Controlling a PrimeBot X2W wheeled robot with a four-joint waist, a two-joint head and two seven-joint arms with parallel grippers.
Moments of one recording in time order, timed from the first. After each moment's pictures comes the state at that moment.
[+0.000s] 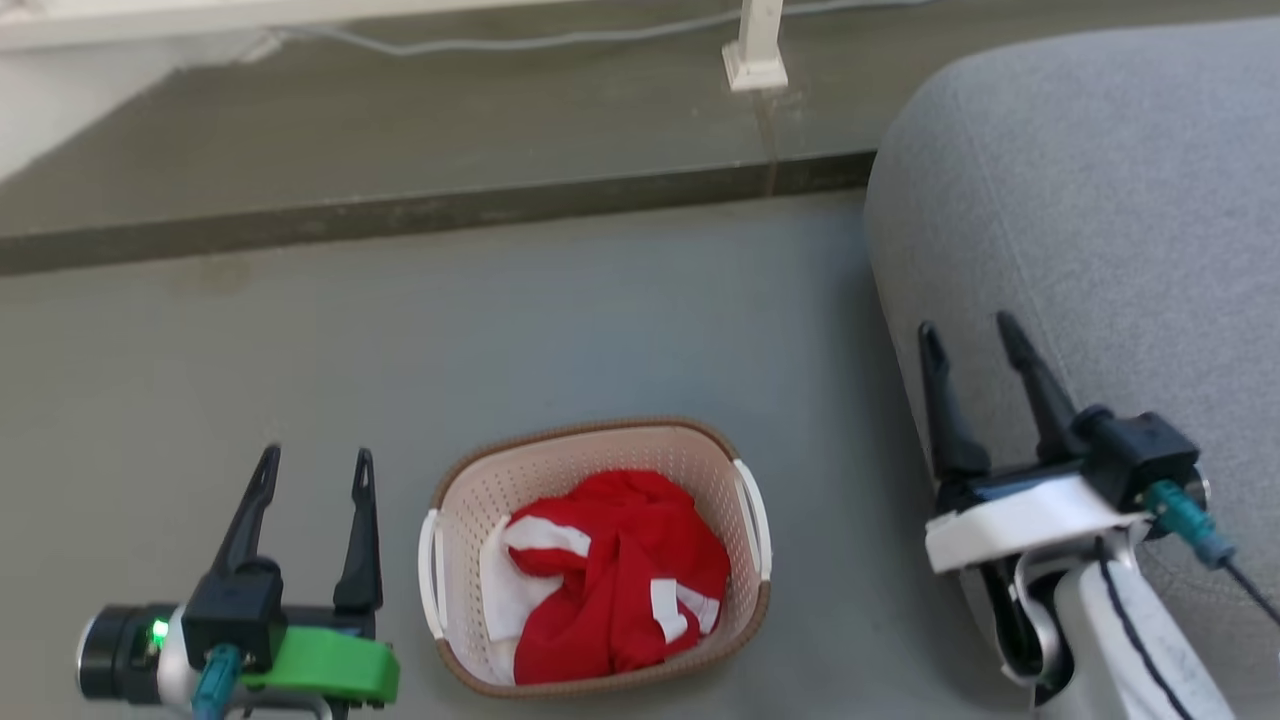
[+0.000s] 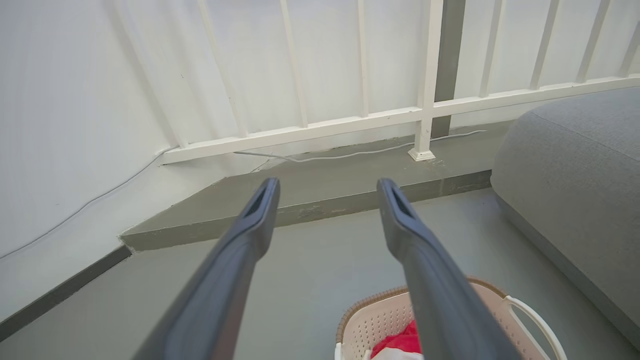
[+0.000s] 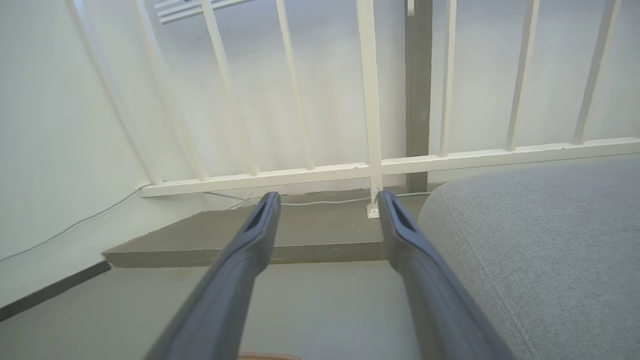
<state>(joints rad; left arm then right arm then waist) 0.08 0.07 -0.12 -0.02 -0.08 0.02 -0.25 -0.06 -0.04 0.19 0.07 0.17 0.00 -0.25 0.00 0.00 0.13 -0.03</state>
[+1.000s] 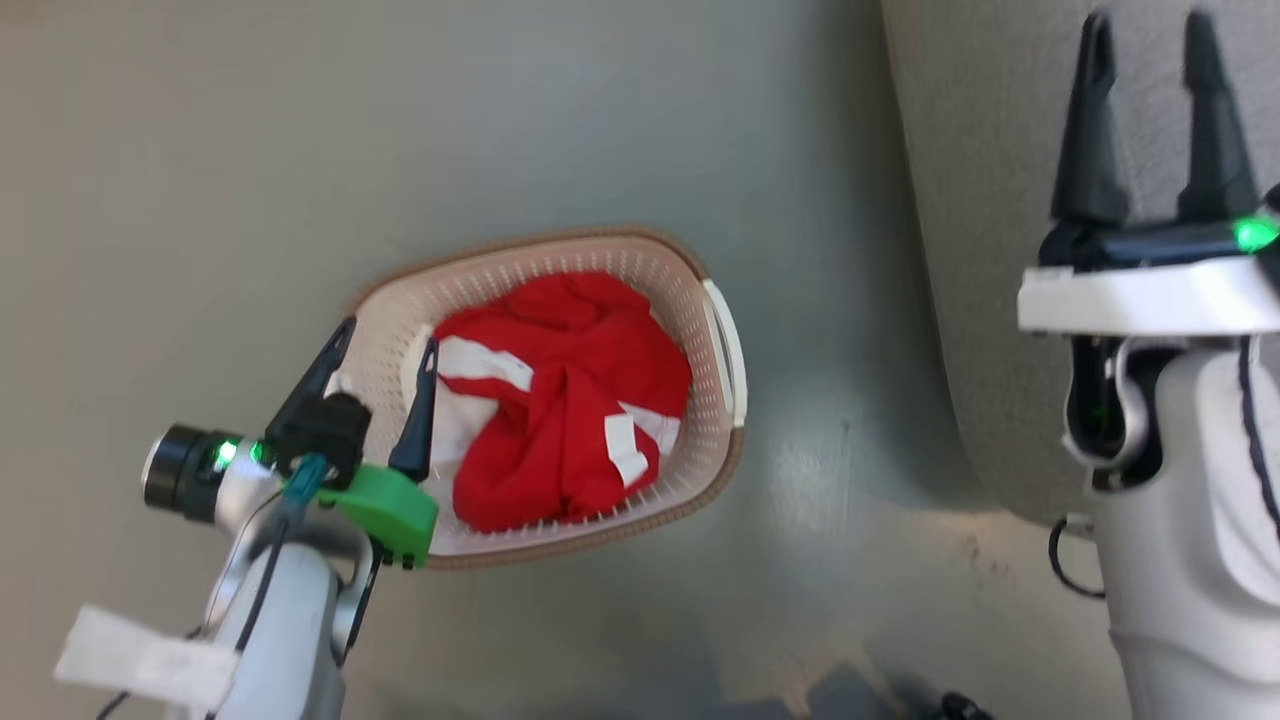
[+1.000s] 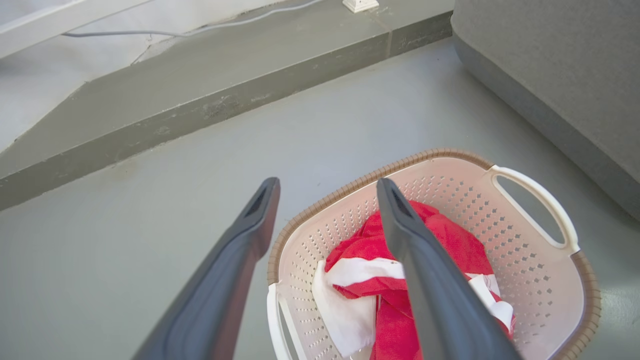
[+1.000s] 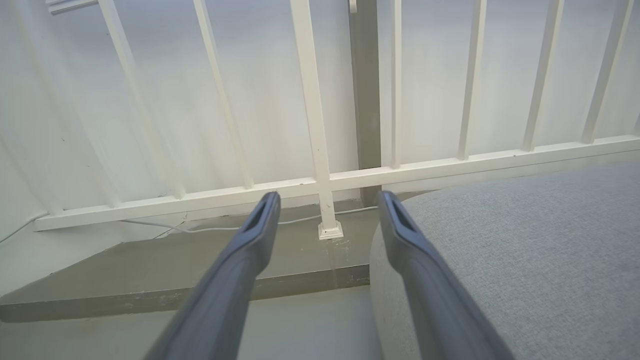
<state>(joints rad) -0.31 0.08 -0.24 0.35 -0.01 -0.07 -0.22 -0.37 -0.05 0.06 -0.04 0.18 -0.04 -0.25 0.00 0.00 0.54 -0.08</state>
